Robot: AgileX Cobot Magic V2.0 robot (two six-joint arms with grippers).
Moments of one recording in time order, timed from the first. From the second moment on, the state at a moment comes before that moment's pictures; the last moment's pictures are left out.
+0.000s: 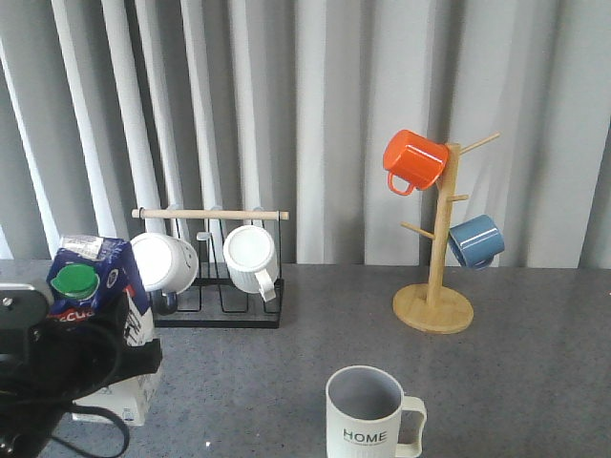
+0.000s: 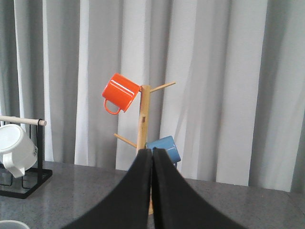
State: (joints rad) left arm -0.52 1.34 -0.72 -0.84 -0.70 0.63; right arm 0.04 0.57 -0.45 -0.12 -0.20 0.04
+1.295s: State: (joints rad) left arm -0.91 1.75 -1.01 -1.24 -0.93 0.69; right arm 0.04 0.57 -0.45 -0.12 -0.20 0.04
